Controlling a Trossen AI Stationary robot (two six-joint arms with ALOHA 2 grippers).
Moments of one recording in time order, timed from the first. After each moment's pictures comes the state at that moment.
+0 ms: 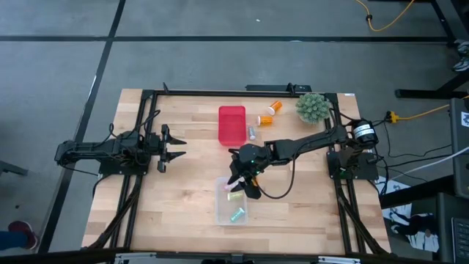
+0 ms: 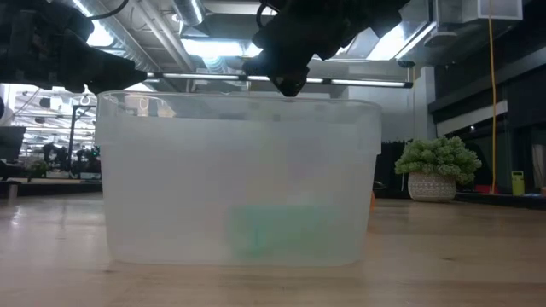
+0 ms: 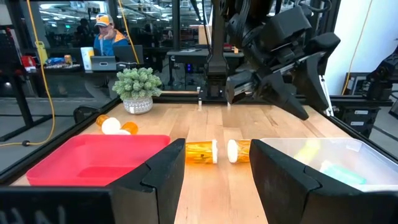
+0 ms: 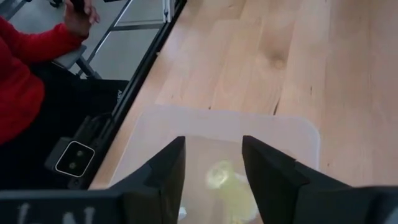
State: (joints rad) left arm 0.05 0.01 0.01 0.01 -0.02 -0.02; right arm 0.13 1.80 1.22 -0.06 -0.40 0.13
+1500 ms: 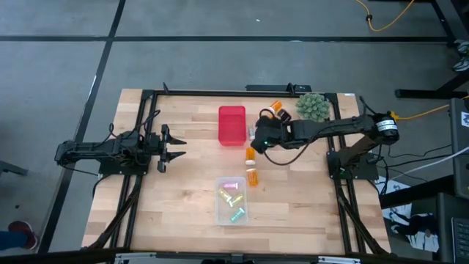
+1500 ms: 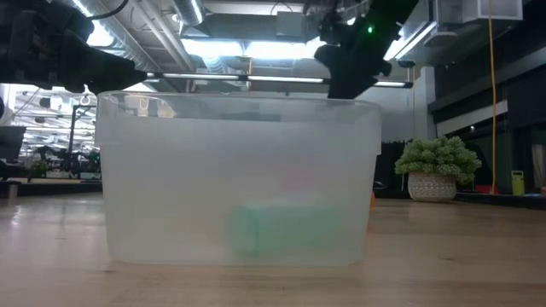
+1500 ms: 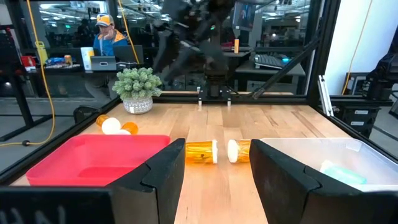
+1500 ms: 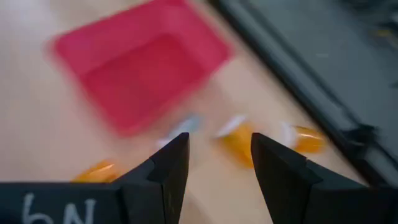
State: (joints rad) left arm 0.05 0.01 0.01 0.01 -0.02 -0.02; right arm 0.00 1.57 1.20 -0.70 0.66 0.45
